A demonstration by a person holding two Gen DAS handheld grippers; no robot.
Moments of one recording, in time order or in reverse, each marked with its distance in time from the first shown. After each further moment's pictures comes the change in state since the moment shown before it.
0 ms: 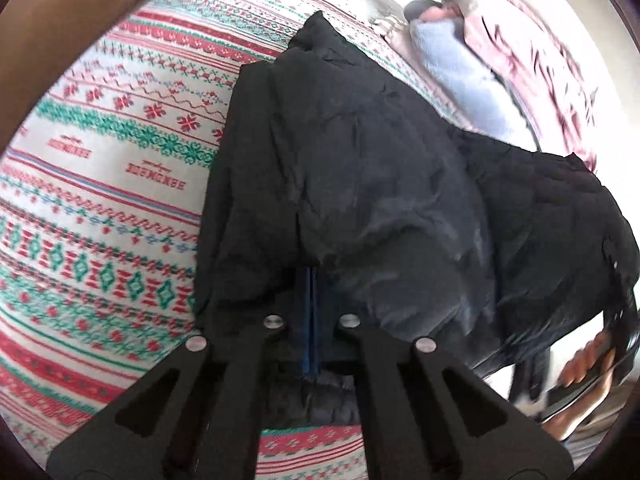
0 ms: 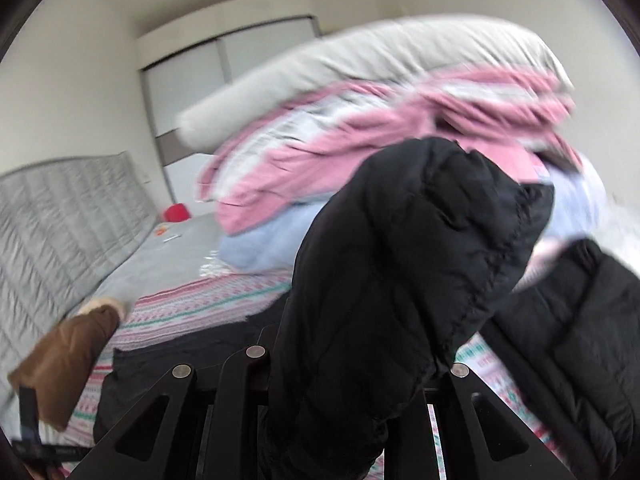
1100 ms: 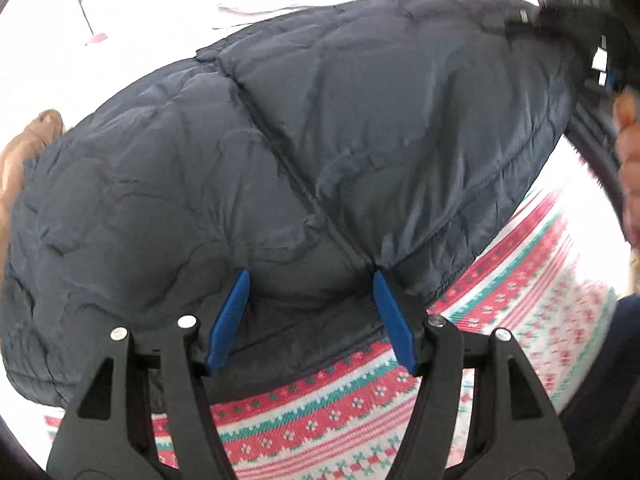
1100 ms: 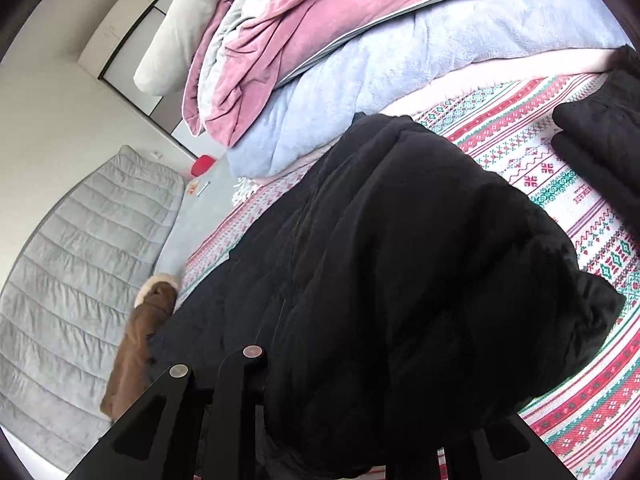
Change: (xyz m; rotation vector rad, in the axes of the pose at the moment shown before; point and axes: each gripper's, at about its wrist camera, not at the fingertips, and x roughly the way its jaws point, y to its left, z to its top) left arm 0.062 -0.155 -0.074 0.719 0.026 0.271; right arm 0.087 -0.041 -0.059 0.416 0.420 0.227
